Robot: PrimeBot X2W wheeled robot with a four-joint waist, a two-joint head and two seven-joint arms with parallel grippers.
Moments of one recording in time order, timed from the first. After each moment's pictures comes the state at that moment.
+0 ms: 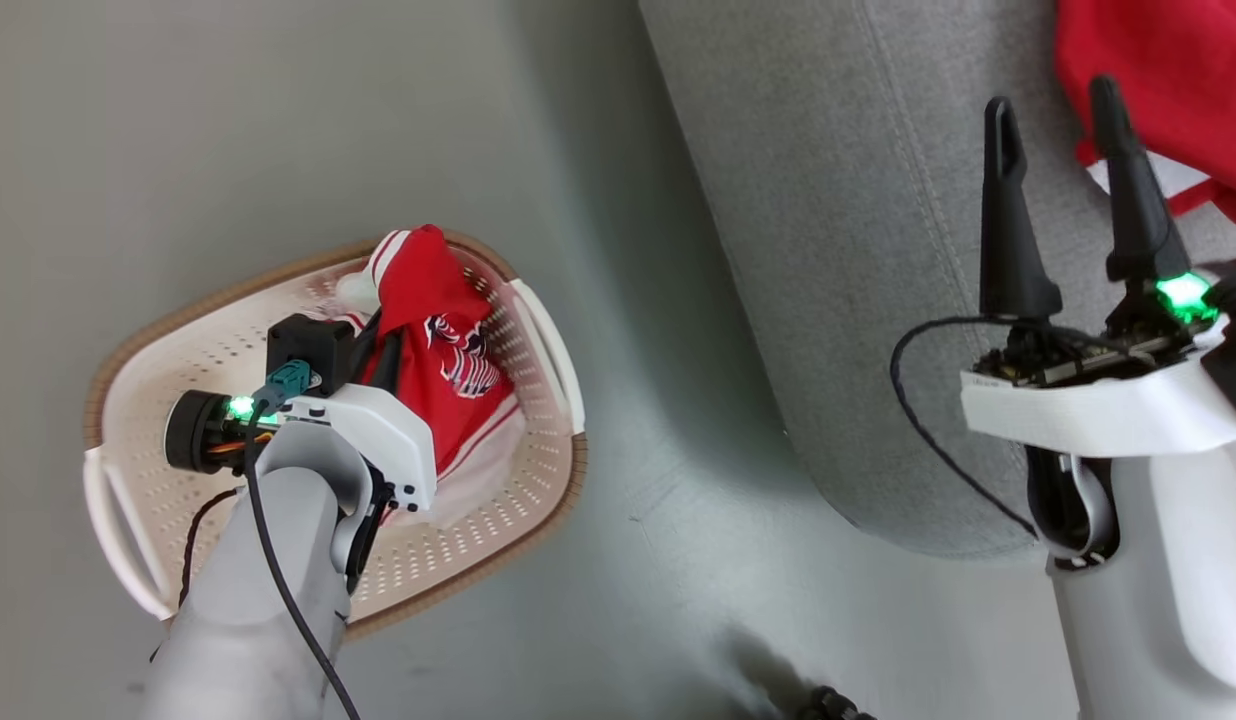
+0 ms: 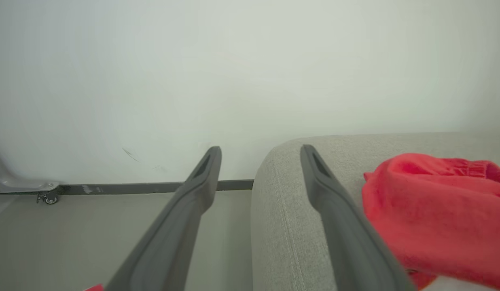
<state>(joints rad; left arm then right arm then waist) -0.72 0.09 -0.28 0.99 -0.19 -0.08 -0.24 -0.43 -0.04 0.02 0.07 0.18 0.13 -0.25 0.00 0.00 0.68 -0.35</state>
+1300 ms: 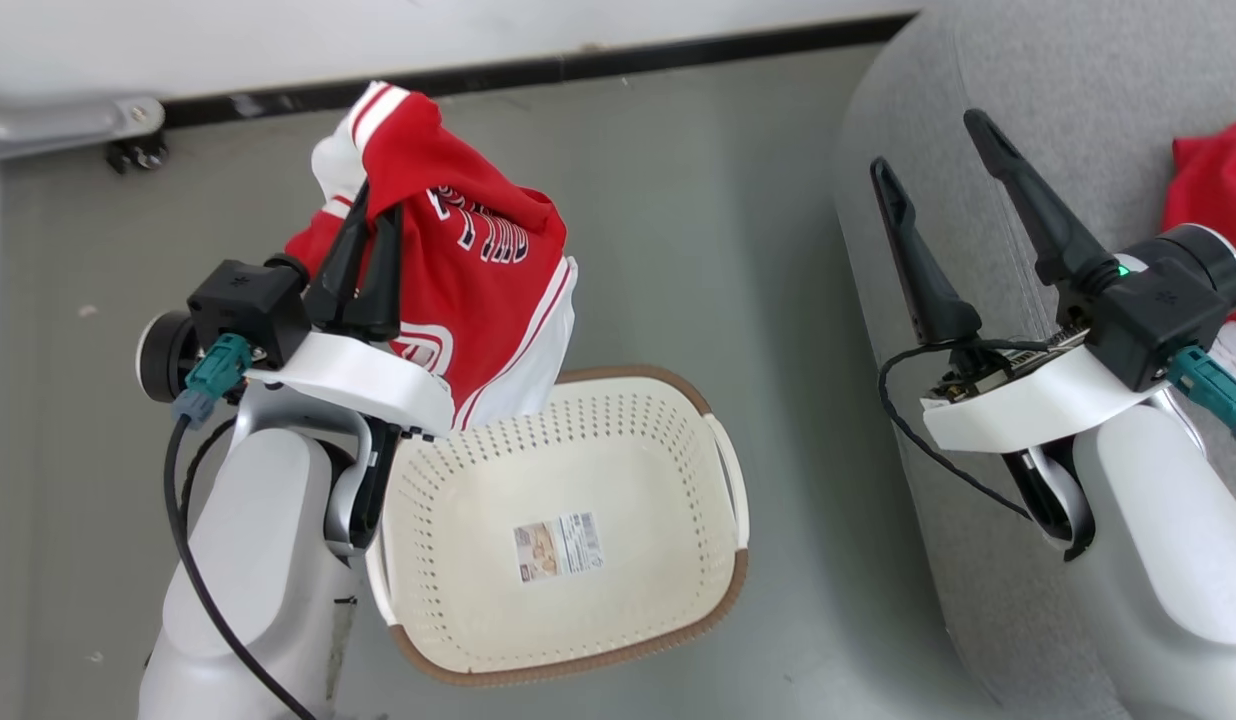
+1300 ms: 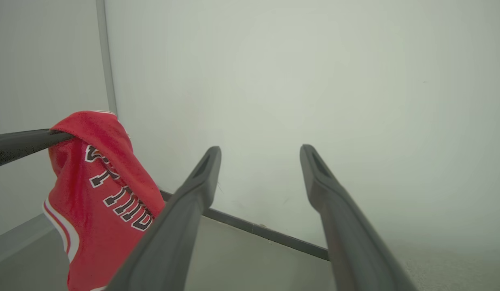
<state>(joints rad) -0.61 0.06 -0.18 0.49 -0.23 -0.08 -0.25 -0.52 -0.22 0.24 0.24 0.15 0.13 -0.22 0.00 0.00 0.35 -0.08</state>
